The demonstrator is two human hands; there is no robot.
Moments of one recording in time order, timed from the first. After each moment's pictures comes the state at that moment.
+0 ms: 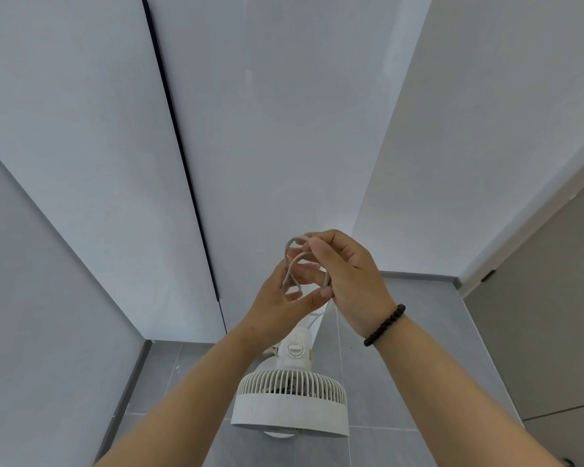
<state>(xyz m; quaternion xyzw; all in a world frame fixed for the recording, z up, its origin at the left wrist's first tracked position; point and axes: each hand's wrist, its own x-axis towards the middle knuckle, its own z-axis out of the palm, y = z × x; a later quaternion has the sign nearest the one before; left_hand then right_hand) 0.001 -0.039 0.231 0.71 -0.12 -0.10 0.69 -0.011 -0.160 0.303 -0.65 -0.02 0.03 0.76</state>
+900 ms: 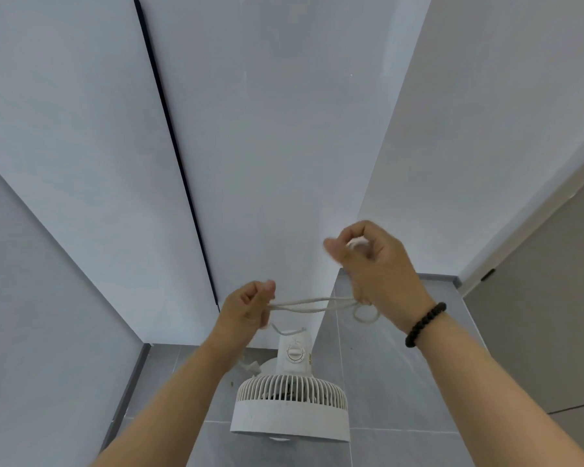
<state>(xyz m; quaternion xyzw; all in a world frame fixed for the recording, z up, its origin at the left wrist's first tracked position) 0.005 -0.003 0.210 0.69 0.03 -0.11 0.72 -0.011 -0.193 0.327 -0.78 0.01 -0.01 0.63</state>
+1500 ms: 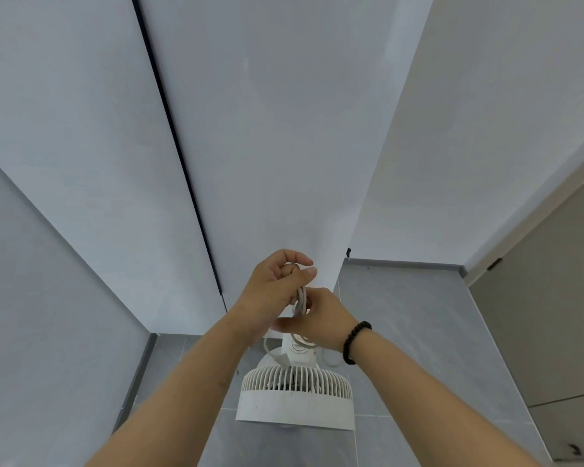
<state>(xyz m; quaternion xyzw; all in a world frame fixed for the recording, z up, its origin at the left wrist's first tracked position) 0.017 -0.032 0.238 0.66 -0.03 -0.14 0.74 0.001 -0.153 0.218 -0.86 -0.04 0.18 0.48</state>
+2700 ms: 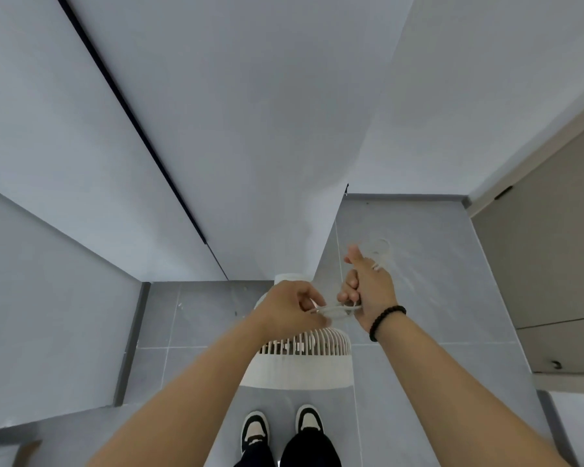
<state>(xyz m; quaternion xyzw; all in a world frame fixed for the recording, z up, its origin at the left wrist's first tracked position) 0.024 -0.064 0.093 0.82 -0.06 -0.35 0.46 0.019 -0.225 0.106 -0.50 0.37 0.07 0.78</state>
